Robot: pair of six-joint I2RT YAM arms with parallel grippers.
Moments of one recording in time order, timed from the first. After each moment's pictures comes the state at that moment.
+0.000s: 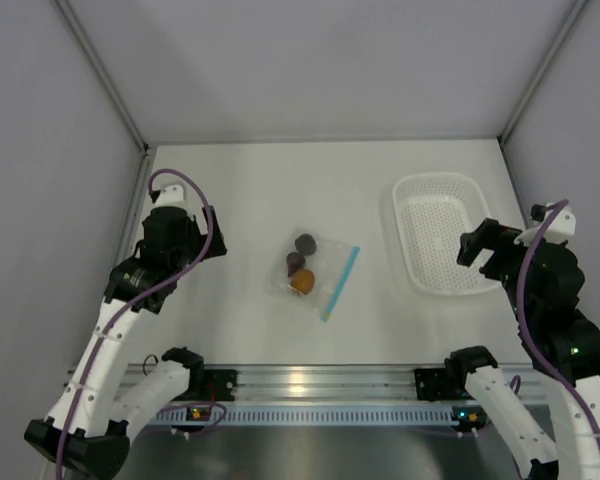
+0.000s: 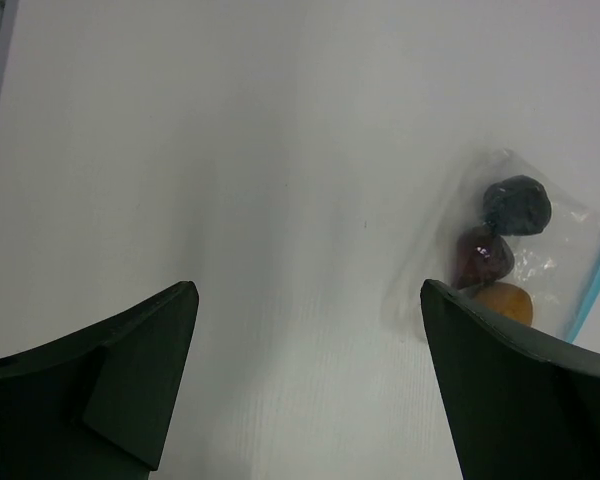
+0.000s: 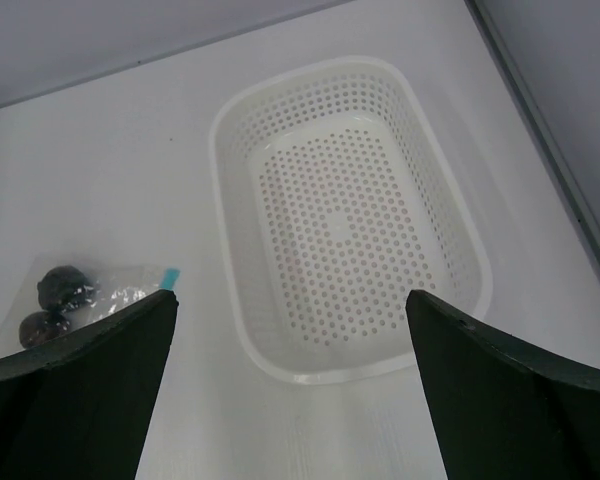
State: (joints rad) left arm -0.30 0.85 1.02 -0.76 -0.27 -0.36; right arm 0.20 0.52 1.06 -0.85 0.28 0.30
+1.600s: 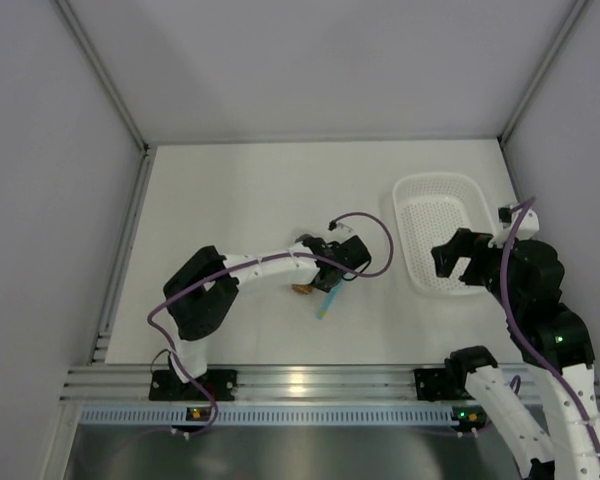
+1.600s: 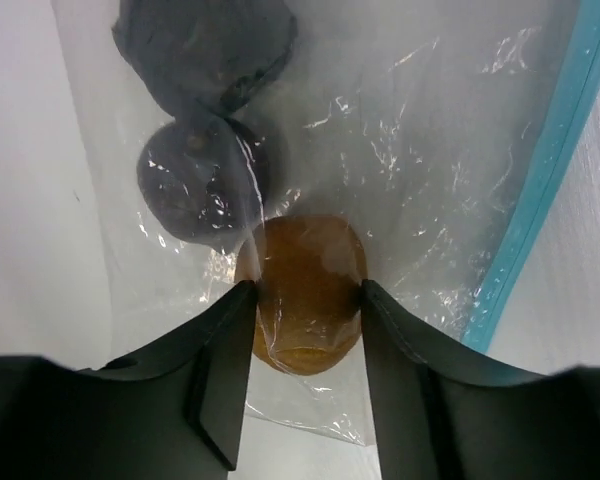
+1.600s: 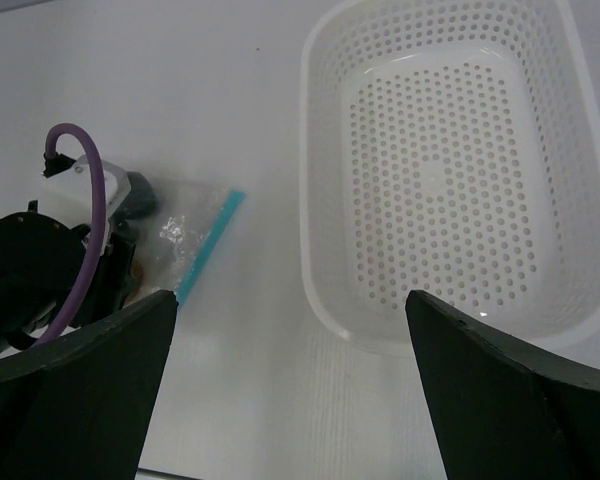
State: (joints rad) left arm -1.03 1.89 1.35 -0.76 -0.56 -0.54; right arm 0.20 0.52 0.97 -0.84 0.02 0.30
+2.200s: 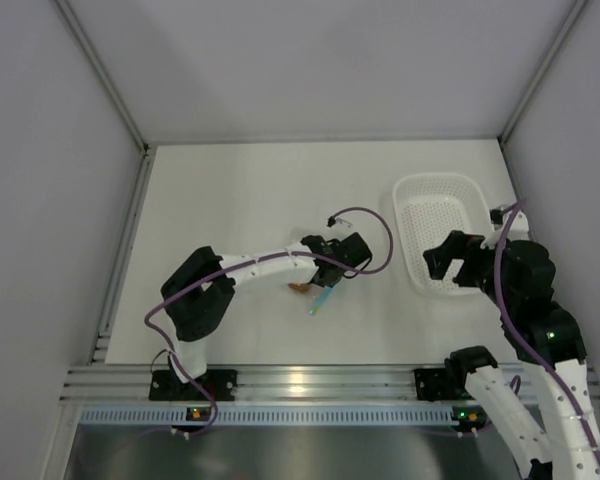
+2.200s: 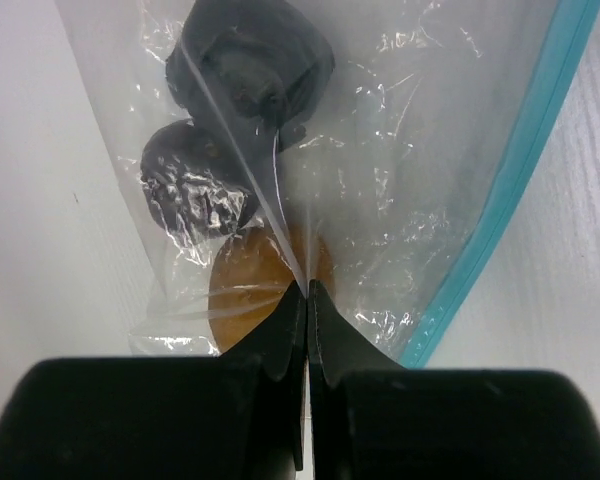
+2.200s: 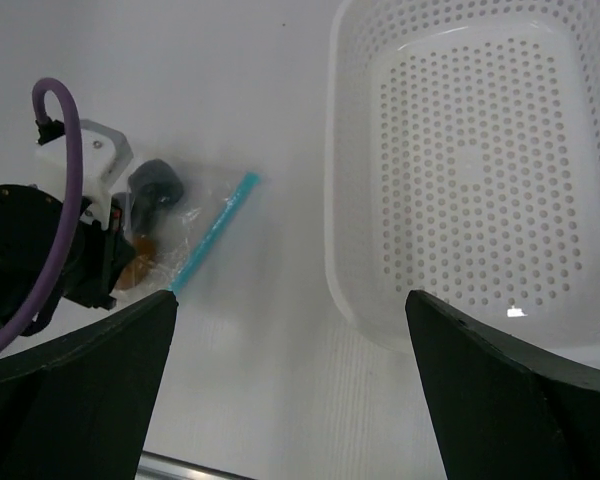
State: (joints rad) left arm -1.03 1.89 1.37 -0.76 -0.59 -0.56; right arm 0.20 0.52 0.92 -0.81 -0.03 0.32
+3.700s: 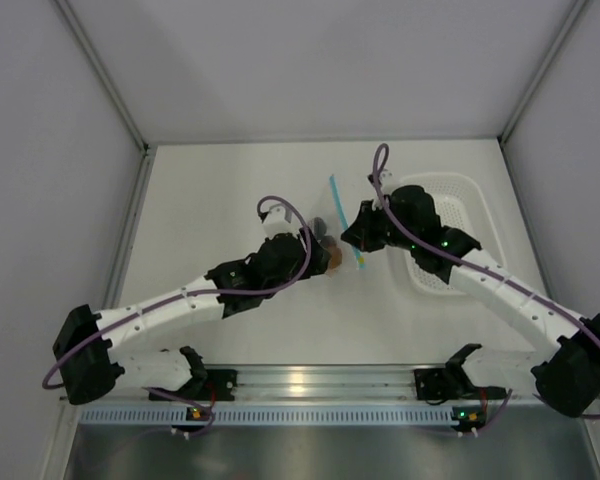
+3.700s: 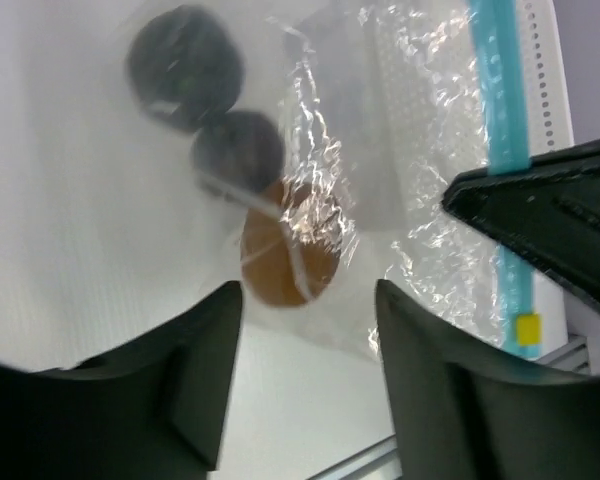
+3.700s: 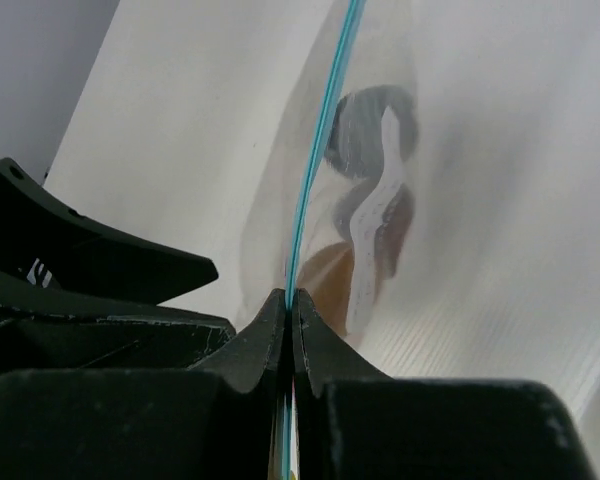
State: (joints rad) left arm -0.99 1.24 0.91 -0.21 -0.39 -0.95; right arm 0.63 1.17 0.95 -0.26 -0.20 0.48
